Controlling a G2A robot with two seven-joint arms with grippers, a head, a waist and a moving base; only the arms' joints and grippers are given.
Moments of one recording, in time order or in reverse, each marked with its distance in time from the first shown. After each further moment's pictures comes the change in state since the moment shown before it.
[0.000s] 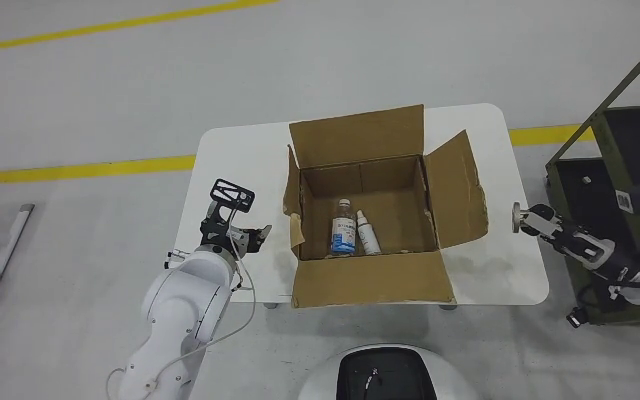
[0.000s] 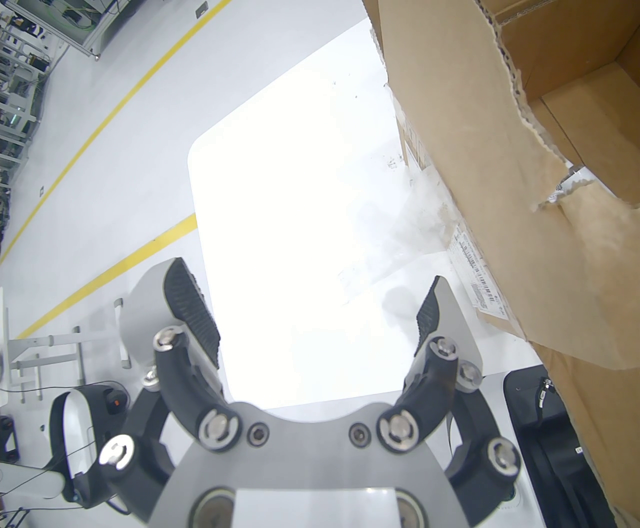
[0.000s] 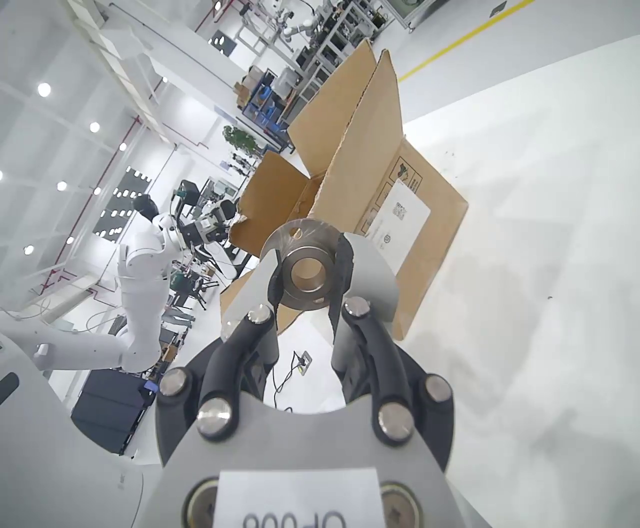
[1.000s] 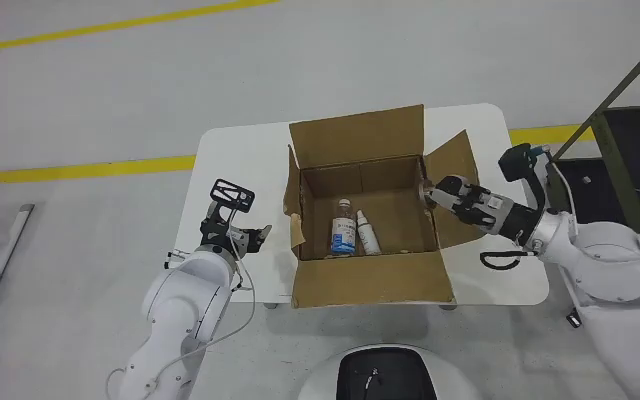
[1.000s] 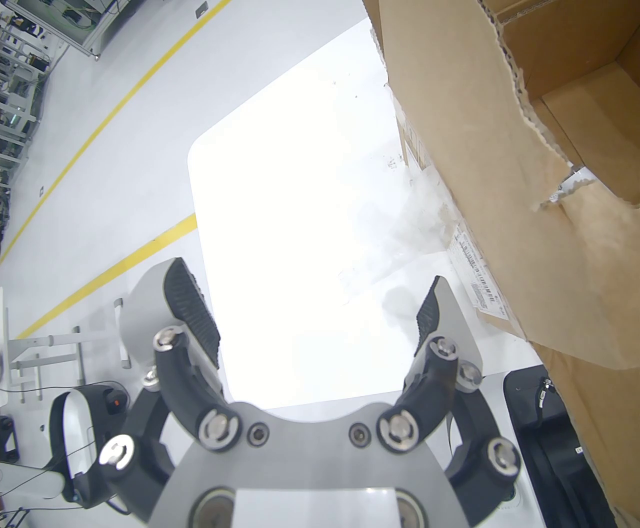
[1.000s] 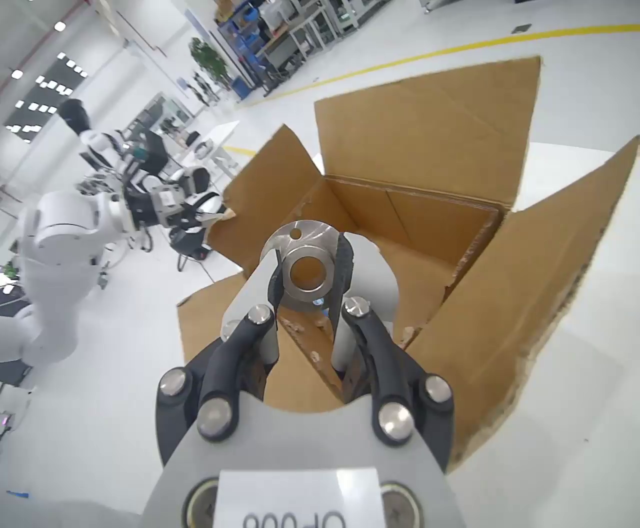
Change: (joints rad) left arm 0.000 0.000 0.000 0.000 0.000 0.000 0.000; right arm 0.264 0.008 -0.413 -0.184 -0.577 0.255 -0.230
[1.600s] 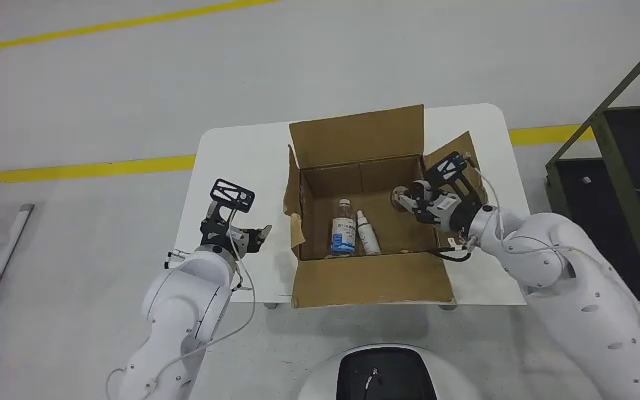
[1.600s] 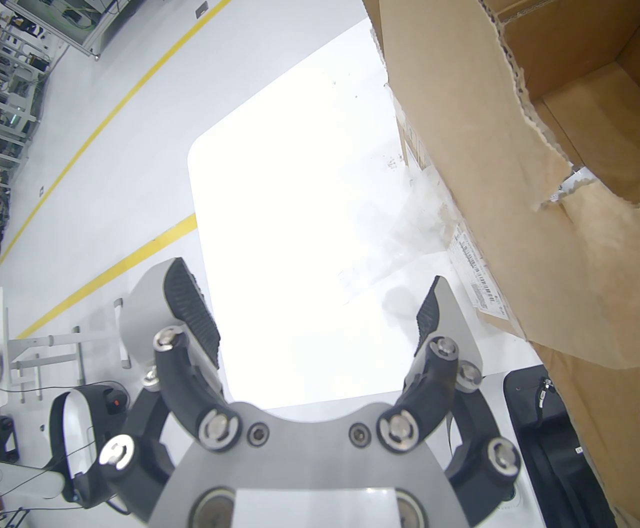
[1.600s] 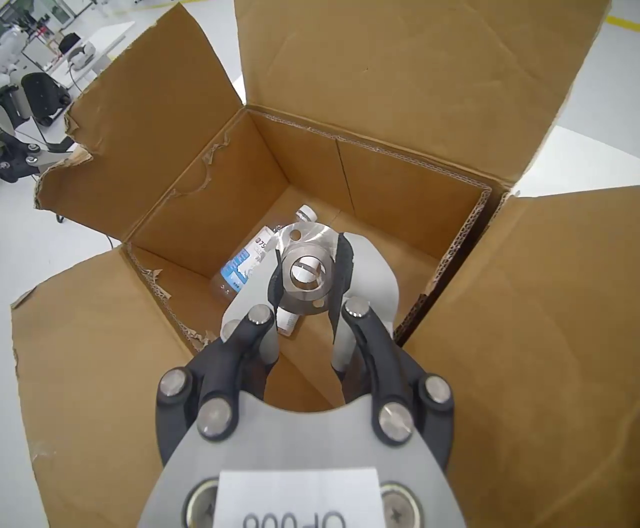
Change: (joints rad) left arm 0.000 0.000 0.000 0.000 0.000 0.000 0.000; right arm 0.131 -0.017 -0.239 0.089 -0.350 0.128 -0.047
